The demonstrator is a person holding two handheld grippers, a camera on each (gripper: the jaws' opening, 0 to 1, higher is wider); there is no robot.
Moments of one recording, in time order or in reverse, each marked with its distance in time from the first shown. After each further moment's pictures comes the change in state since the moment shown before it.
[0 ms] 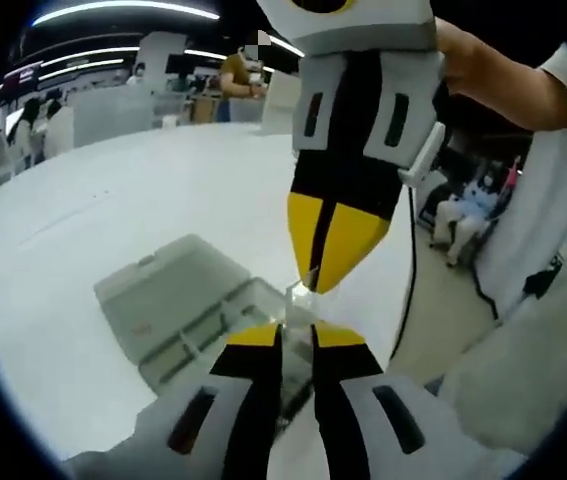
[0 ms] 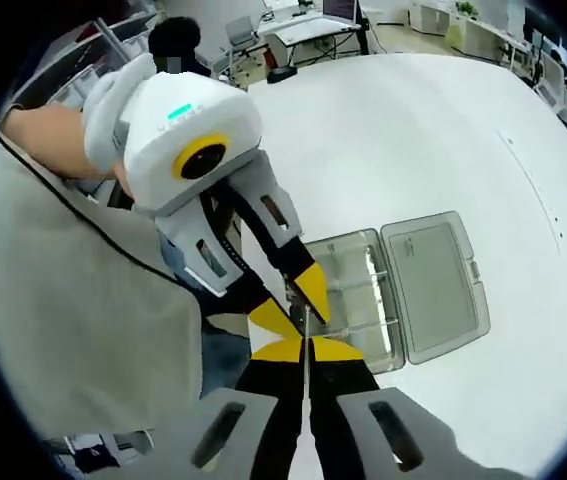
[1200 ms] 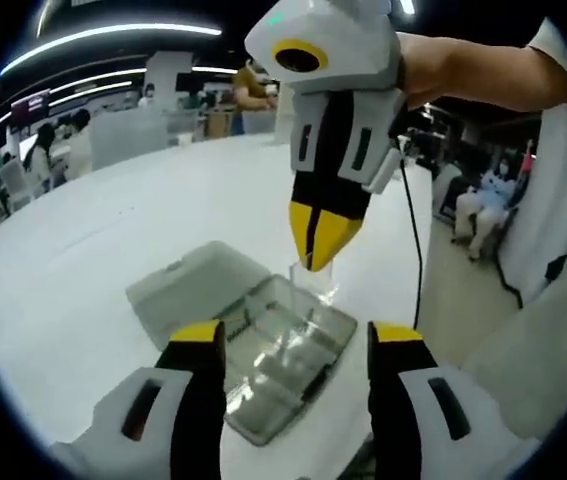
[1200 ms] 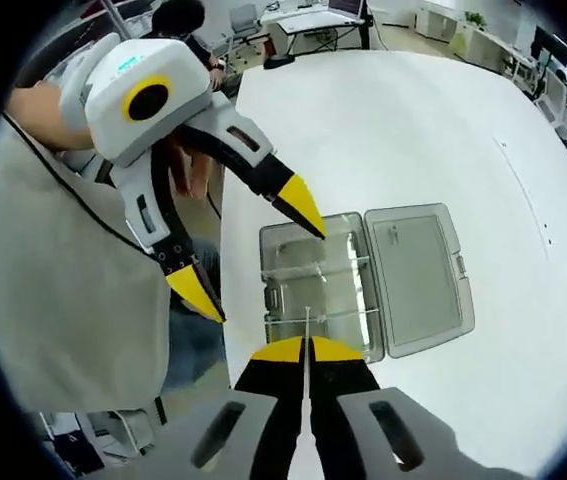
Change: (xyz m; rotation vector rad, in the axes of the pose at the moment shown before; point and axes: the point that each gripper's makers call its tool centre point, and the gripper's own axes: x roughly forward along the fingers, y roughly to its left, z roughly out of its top) left arm -0.021 0.004 -0.006 0.073 -0.031 0.099; right arm 0.008 -0.018 -0.018 -0.071 0.038 -0.077
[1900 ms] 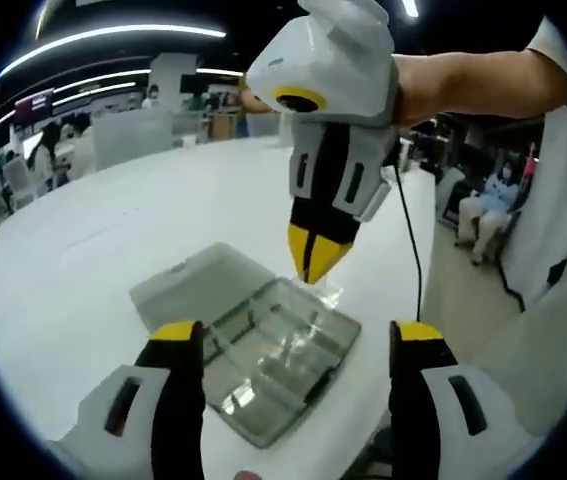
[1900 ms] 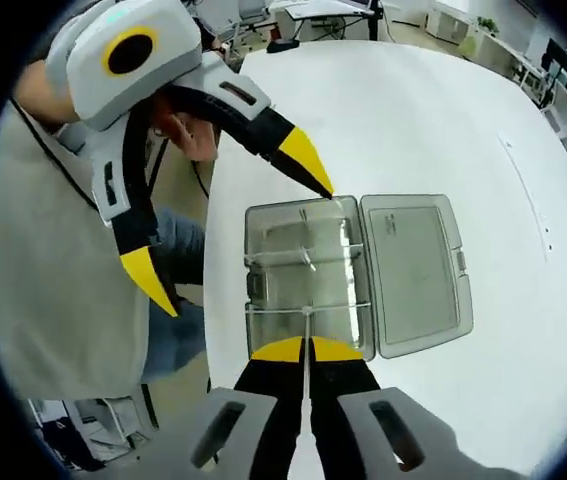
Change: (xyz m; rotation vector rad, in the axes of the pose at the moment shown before) left arm 0.001 0.004 0.003 -0.011 -0.015 0.015; right arm 0.020 -0.013 -0.012 -0.048 0.043 -0.028
